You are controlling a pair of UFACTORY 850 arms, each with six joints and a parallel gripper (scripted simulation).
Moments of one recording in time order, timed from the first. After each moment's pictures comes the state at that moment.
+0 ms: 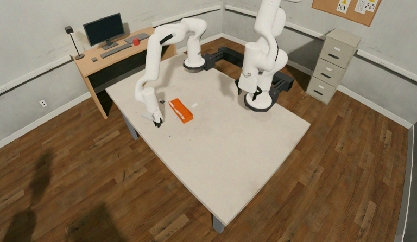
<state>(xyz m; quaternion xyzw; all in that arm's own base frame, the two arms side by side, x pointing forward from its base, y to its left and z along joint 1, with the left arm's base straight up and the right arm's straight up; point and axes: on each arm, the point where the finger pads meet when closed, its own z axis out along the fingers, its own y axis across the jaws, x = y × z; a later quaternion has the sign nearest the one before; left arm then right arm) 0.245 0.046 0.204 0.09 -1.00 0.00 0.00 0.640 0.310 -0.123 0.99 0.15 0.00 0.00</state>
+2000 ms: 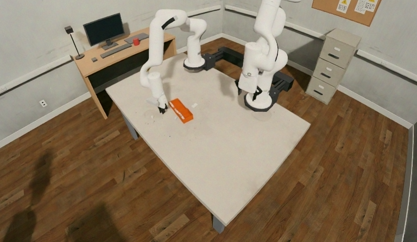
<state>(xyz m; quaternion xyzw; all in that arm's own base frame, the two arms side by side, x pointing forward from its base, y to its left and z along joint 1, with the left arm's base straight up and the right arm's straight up) 0.245 0.046 0.204 0.09 -1.00 0.00 0.00 0.561 0.279 -0.057 0.99 0.15 0.00 0.00</state>
